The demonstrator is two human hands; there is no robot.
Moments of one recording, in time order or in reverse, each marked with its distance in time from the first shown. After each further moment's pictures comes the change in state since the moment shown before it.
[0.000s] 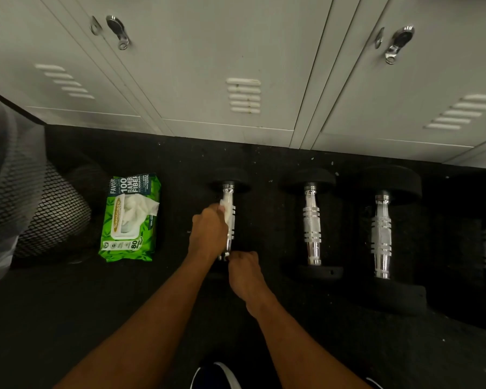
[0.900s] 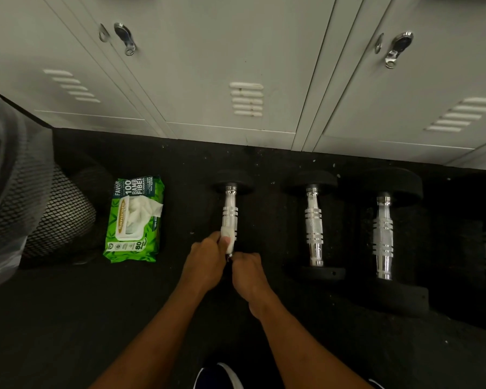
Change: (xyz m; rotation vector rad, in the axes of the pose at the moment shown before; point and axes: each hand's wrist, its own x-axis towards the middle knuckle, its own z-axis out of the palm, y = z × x) left_hand -0.028 -0.042 0.004 0.092 -0.156 0.068; right_hand 0.001 0.000 0.004 0.207 -0.008 0.047
